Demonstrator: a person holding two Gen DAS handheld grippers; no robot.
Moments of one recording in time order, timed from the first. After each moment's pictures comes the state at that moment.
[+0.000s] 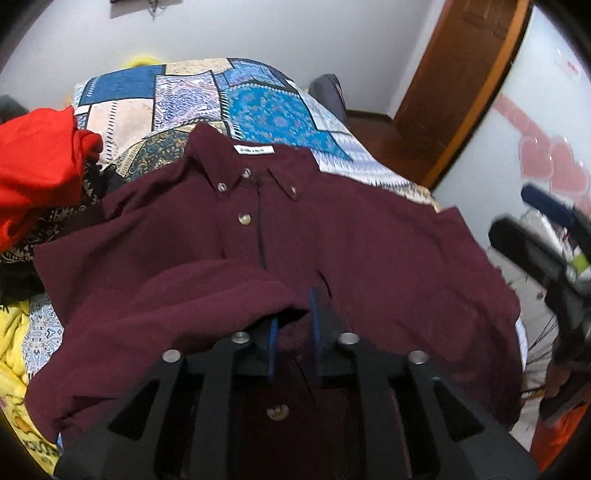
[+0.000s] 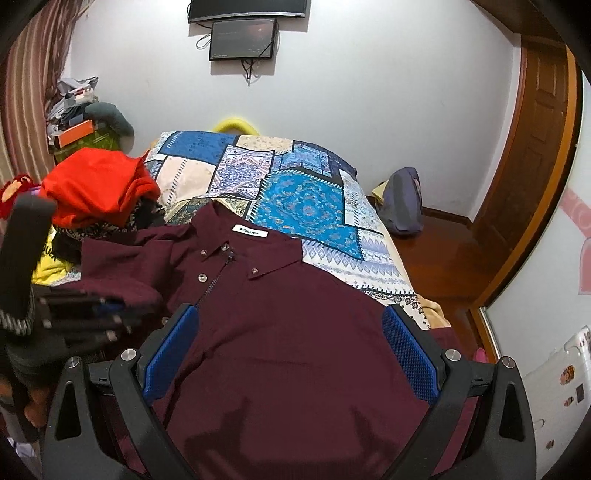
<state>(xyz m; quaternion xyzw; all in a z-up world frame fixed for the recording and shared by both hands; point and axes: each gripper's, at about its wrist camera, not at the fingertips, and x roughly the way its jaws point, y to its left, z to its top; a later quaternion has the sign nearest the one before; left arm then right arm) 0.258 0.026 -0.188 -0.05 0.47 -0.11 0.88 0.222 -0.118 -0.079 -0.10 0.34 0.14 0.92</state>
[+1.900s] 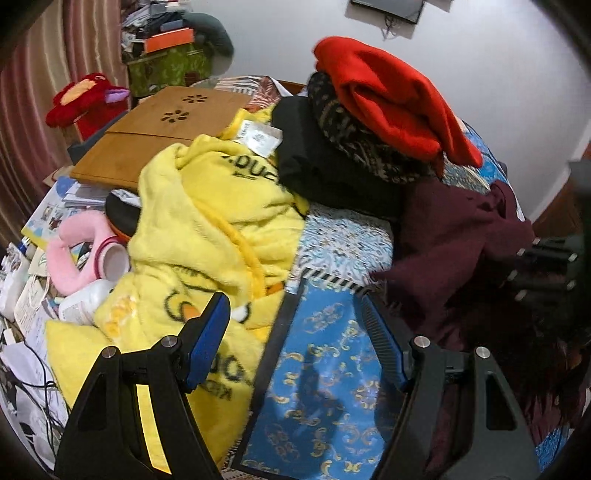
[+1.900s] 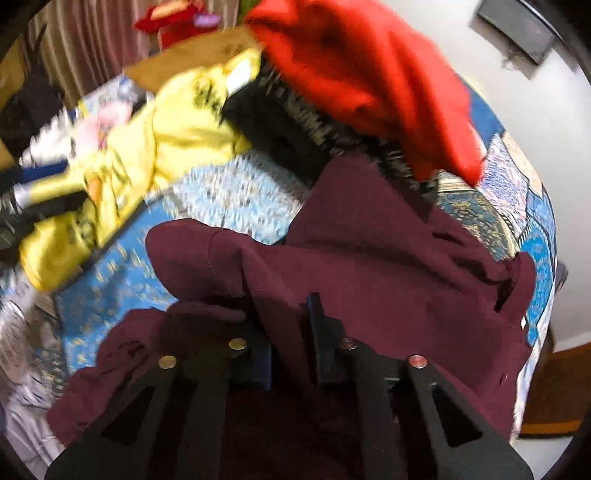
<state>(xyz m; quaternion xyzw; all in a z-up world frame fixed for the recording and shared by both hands) 0.087 0.318 -0.219 -0.18 0.42 0.19 0.87 0.206 0.158 -0.162 -0.32 0.42 0.41 0.74</state>
